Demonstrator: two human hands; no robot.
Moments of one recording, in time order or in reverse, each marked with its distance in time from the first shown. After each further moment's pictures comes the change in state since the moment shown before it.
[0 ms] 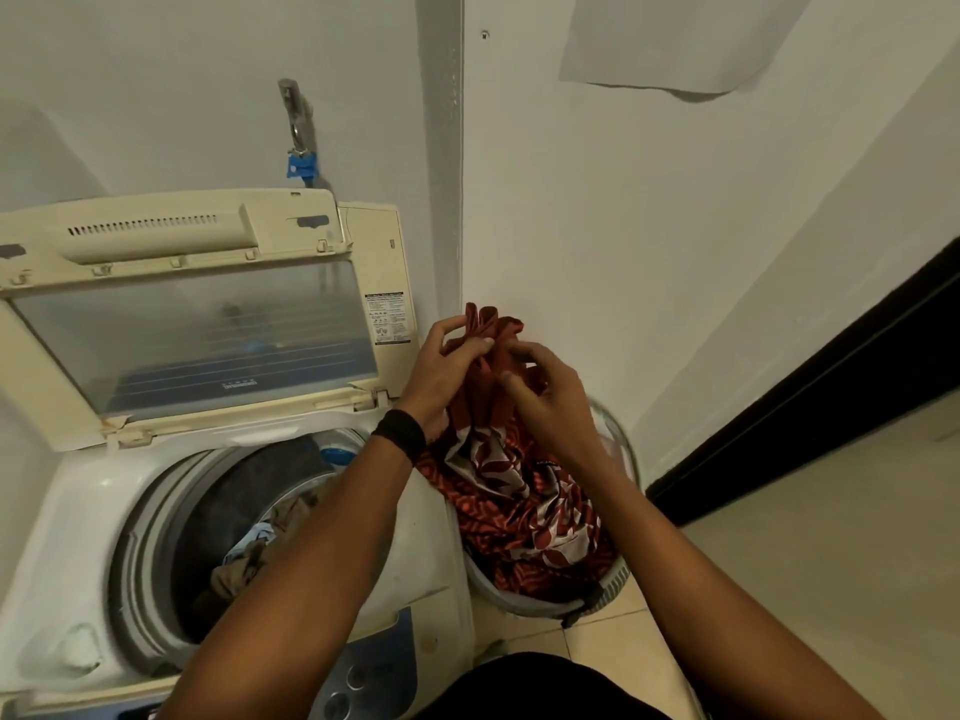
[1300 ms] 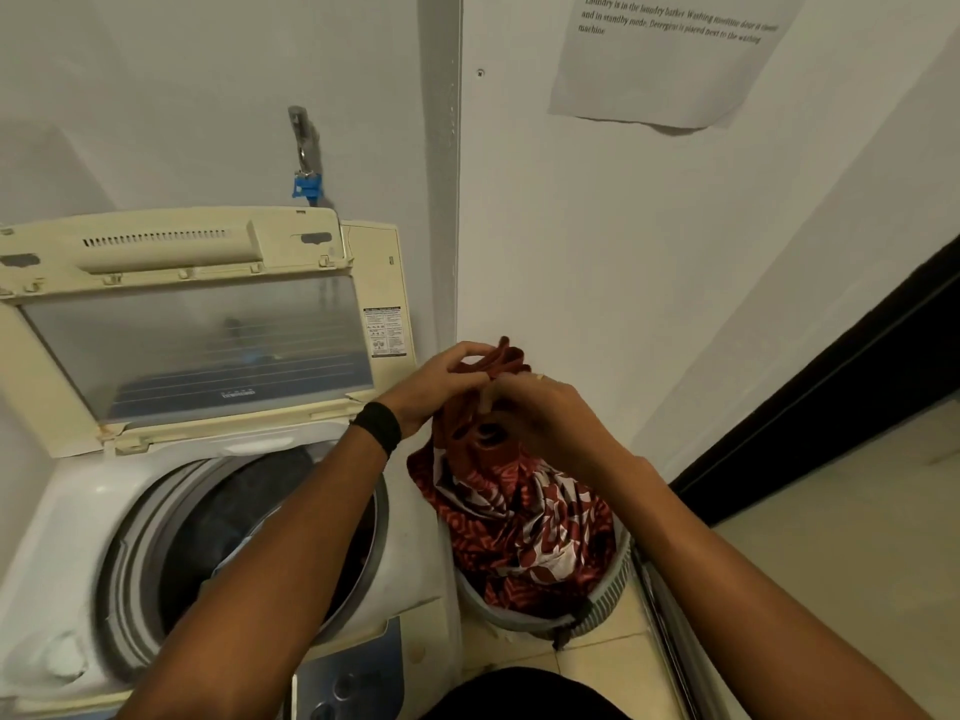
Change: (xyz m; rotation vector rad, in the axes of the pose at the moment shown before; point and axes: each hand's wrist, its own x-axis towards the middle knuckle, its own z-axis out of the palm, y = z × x) left_hand 0.005 0.011 -0.018 0.362 -0.376 -0.048; right_hand -0.001 -0.018 -0.036 -0.405 -0.349 -0.490
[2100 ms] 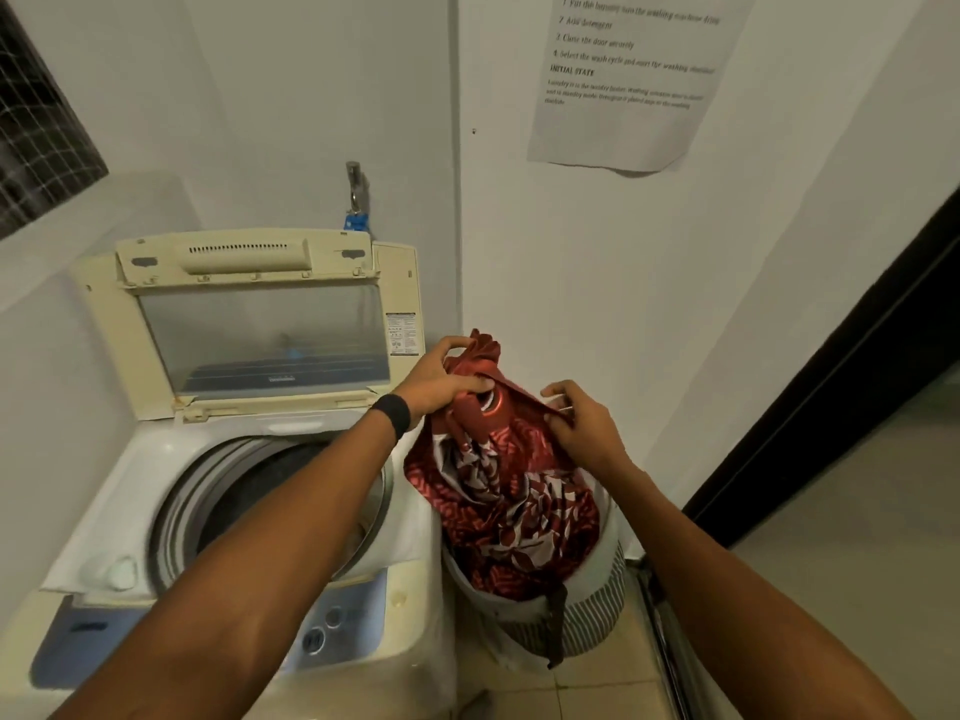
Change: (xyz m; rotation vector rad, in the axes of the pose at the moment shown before) left_hand -0.058 0.030 0.053 0.076 0.344 0.020; right_hand -0.073 0.037 -0.017 0.193 0.111 0.536
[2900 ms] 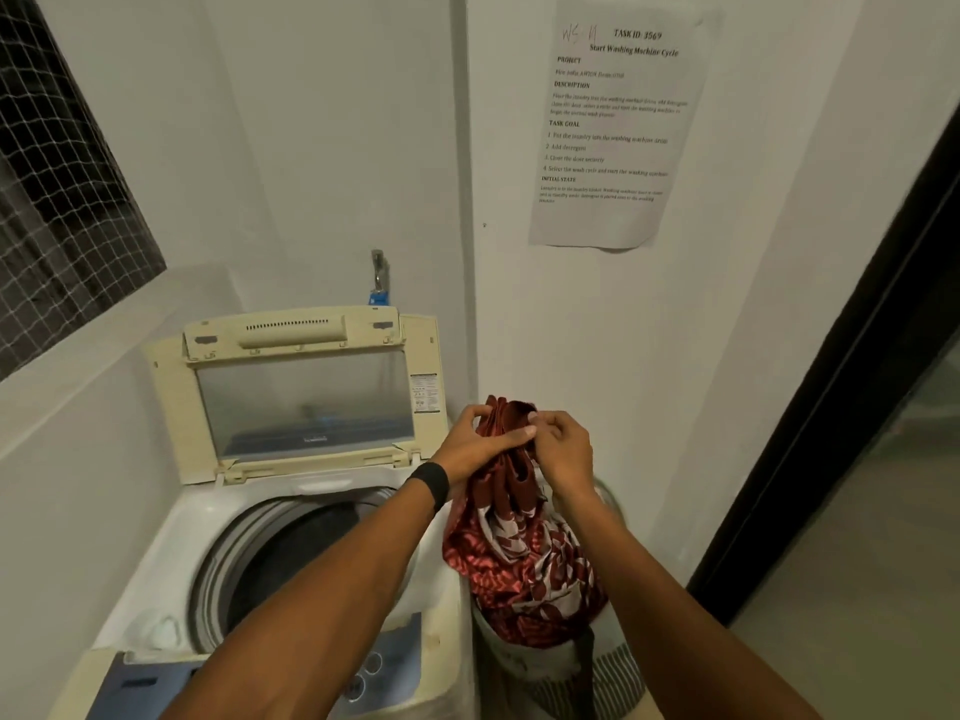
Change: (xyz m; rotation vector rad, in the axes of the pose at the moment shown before) left_hand -0.057 0.011 0.021 -0.072 0.023 -0.025; right_hand -0.025 -0.099 0.027 0.534 0.325 0.272
